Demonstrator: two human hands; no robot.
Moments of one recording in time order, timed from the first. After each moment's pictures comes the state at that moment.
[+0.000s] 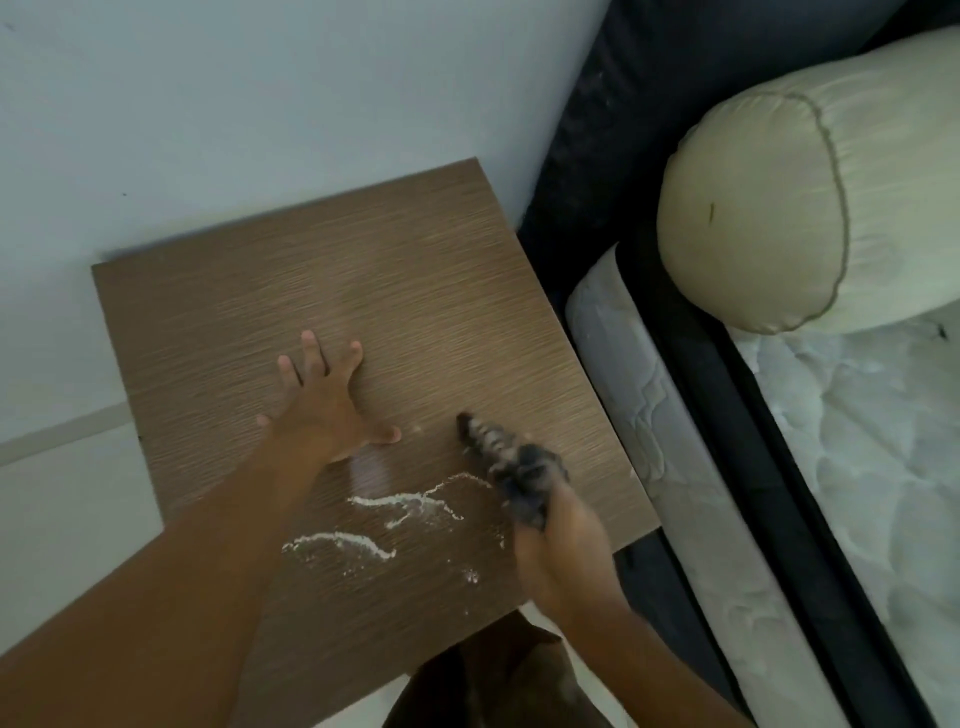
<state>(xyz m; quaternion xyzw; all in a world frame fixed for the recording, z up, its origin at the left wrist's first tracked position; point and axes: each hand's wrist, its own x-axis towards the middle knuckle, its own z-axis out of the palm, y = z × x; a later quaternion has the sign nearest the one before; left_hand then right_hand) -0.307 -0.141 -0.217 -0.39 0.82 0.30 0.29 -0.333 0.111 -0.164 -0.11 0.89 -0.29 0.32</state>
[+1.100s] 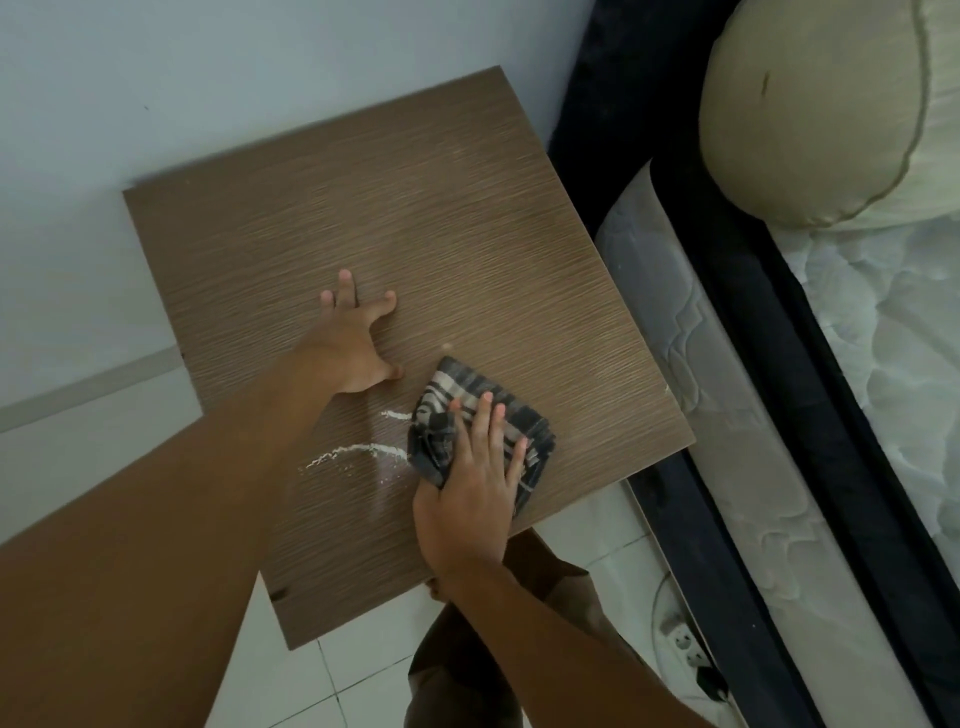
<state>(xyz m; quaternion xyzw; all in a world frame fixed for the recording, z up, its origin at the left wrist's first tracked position) -0.287 -0.142 -0.213 -0.32 0.85 0.27 0.31 -0.226 0.055 -0.240 -0.18 0.94 -0.20 0.22</state>
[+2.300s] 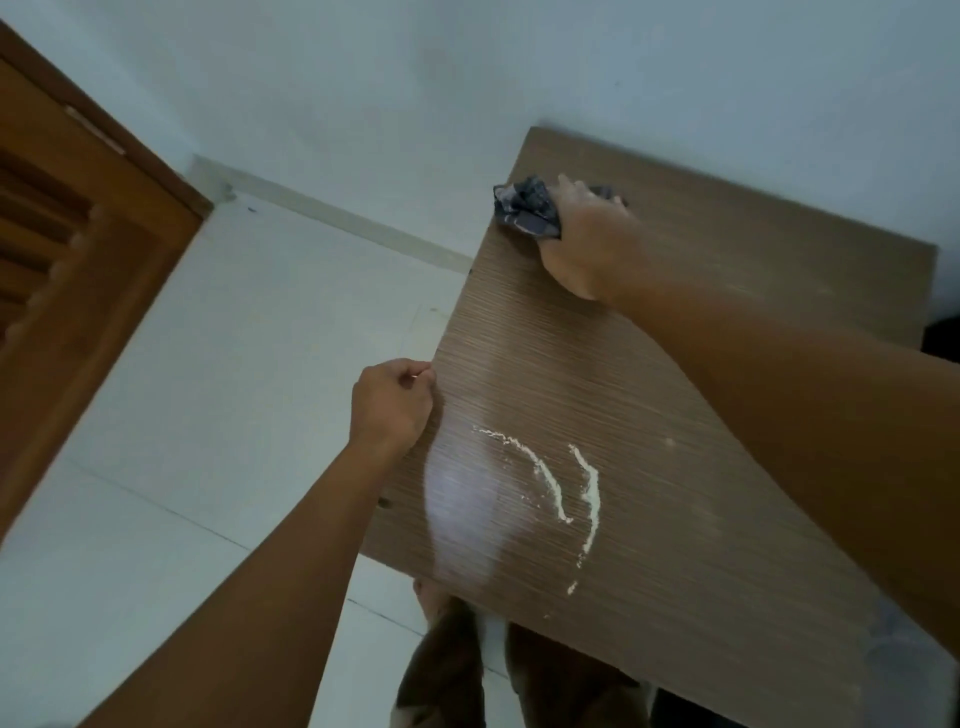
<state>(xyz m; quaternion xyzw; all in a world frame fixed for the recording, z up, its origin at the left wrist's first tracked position) -0.118 -0.119 -0.229 -0.75 0.52 0.39 -0.13 -0.345 -0.216 -0.211 -0.69 0.70 -0.04 0.19</state>
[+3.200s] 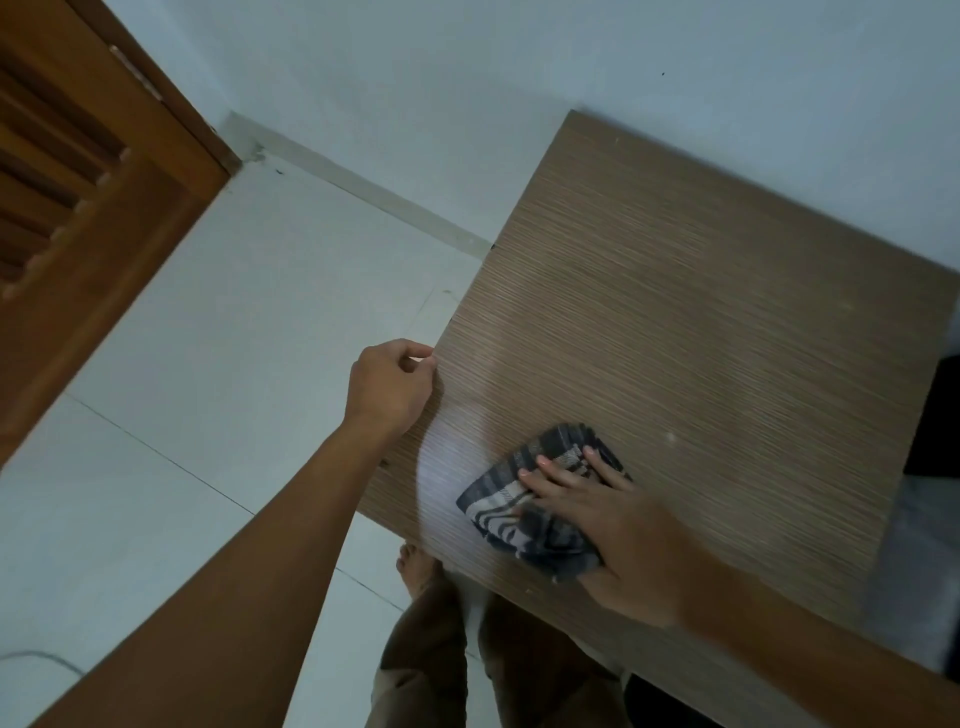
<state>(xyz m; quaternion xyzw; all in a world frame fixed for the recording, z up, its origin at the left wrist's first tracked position) -0.109 -0.099 -0.226 -0.76 0.50 0.39 -0.13 -0.344 0.027 -0.216 -0.81 0.45 -0.02 0.37</state>
